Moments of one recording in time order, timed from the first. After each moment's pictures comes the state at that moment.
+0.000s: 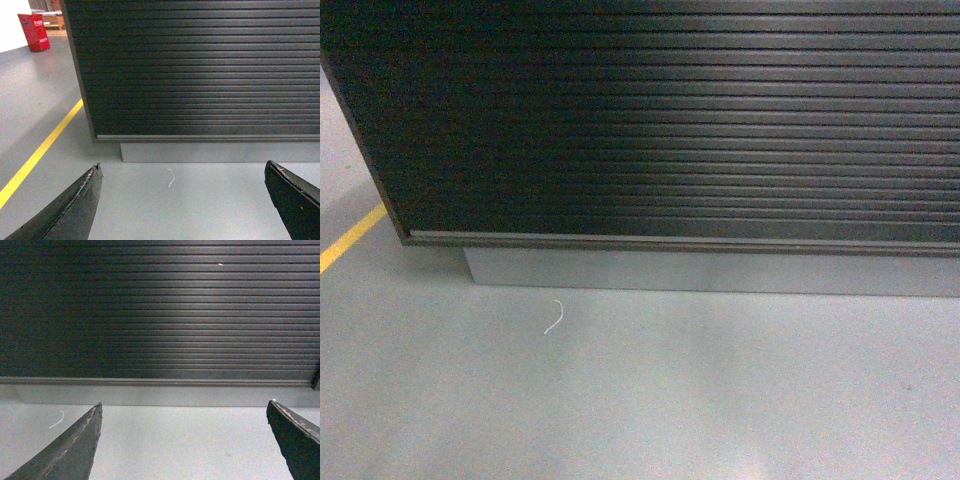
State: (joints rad) left arm 0.00 0.01 0.01 0.00 0.00 0.00; right arm 0.00 0.00 0.01 0.00 0.00 0.00
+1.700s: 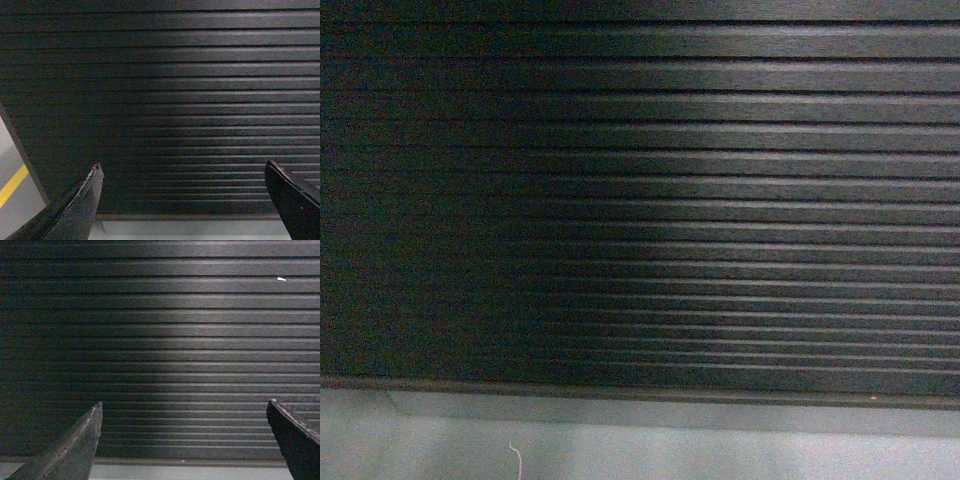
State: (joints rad) left arm 0.00 0.01 0.01 0.00 0.00 0.00; right arm 0.00 0.00 0.01 0.00 0.00 0.00
